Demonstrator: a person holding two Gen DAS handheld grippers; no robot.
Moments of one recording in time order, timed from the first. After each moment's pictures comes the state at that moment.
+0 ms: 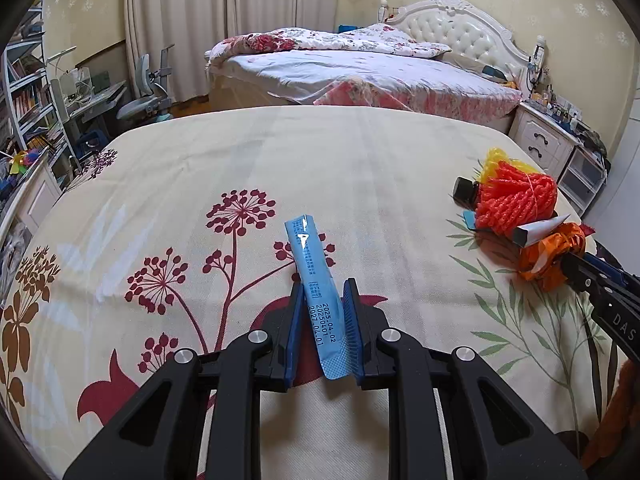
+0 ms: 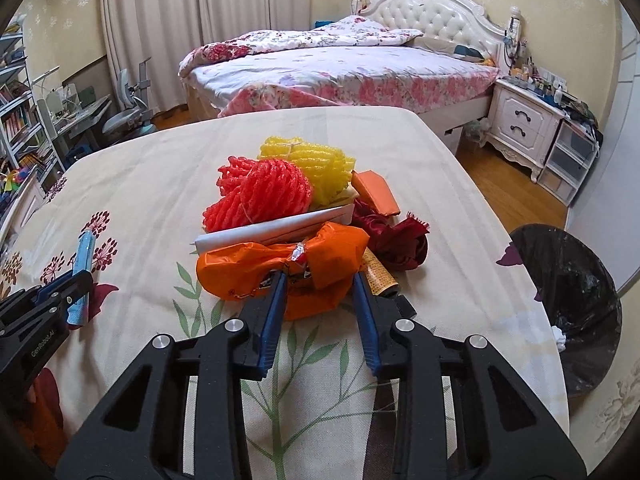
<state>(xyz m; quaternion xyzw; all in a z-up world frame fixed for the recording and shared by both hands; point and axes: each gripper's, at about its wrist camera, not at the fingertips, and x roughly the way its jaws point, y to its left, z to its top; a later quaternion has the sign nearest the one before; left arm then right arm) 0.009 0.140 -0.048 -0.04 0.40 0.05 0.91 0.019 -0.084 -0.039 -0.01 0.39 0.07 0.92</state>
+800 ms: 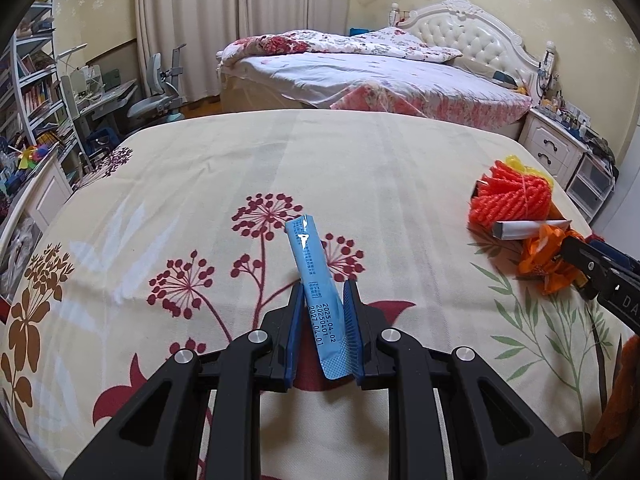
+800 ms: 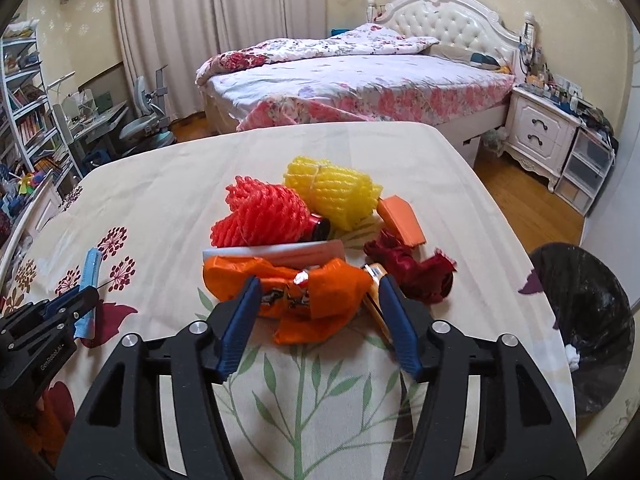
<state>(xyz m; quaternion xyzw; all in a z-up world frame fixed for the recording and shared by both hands) 0.007 0.156 -0.045 -0.04 0.40 0.07 0.91 0.042 -0.073 -0.031 -0.01 0.37 0.11 0.92</state>
